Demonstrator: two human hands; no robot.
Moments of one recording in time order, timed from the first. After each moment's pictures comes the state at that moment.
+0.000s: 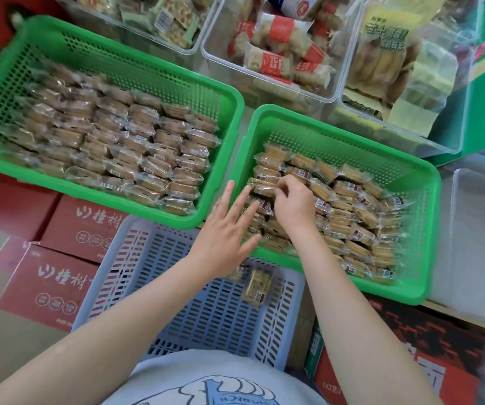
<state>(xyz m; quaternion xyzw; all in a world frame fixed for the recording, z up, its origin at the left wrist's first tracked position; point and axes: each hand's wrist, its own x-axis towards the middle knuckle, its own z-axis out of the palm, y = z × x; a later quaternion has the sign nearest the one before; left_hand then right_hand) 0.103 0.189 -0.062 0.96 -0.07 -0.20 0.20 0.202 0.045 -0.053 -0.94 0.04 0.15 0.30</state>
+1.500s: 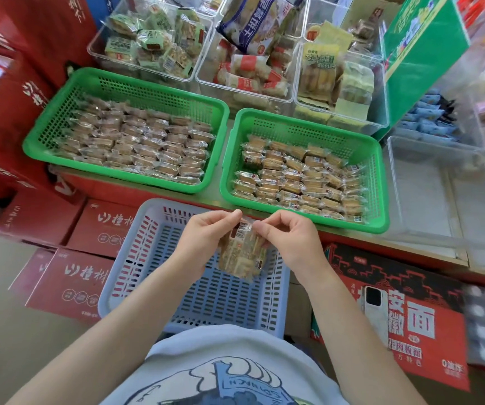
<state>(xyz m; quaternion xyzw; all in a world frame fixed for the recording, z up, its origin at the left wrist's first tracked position) -0.039 0.191 0.056 0.60 0.20 -0.17 0.76 -0.019 0.017 0.077 -0.79 0.05 0.16 0.59</state>
